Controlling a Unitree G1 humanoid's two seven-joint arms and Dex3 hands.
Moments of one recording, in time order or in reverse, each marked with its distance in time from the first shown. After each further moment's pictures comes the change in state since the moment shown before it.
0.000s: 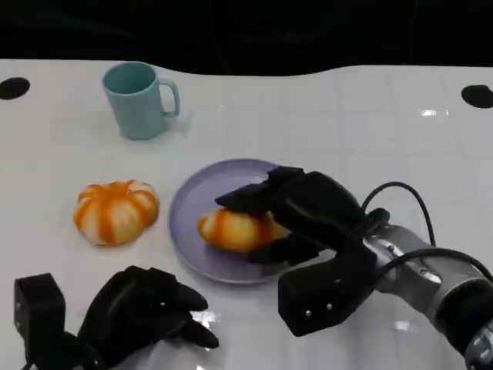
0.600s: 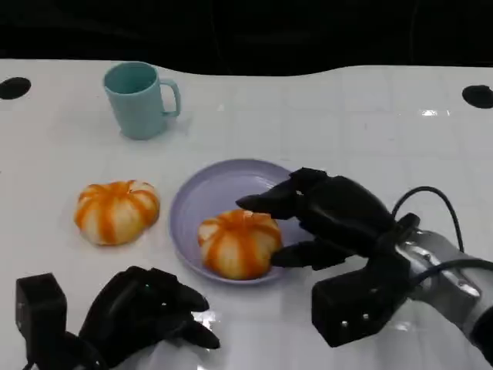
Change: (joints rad) left arm 0.001 0.000 -0.006 -0.005 0.000 0.006 0.001; right arm 0.124 -0.124 -0.051 -0.199 0.065 -0.023 0.084
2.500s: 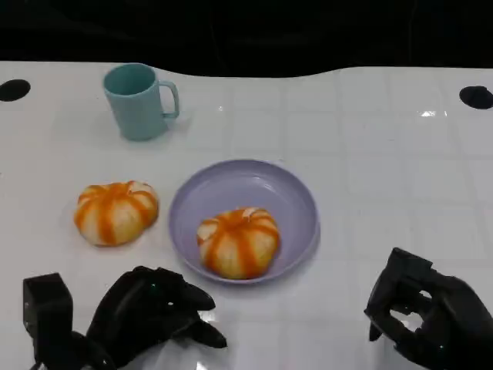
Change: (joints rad) left arm -0.007 -0.022 0.000 0.013 -0.004 -0.002 -0.001; right arm 0.774 0.057 -0.386 -0.617 0.865 0.117 0.444
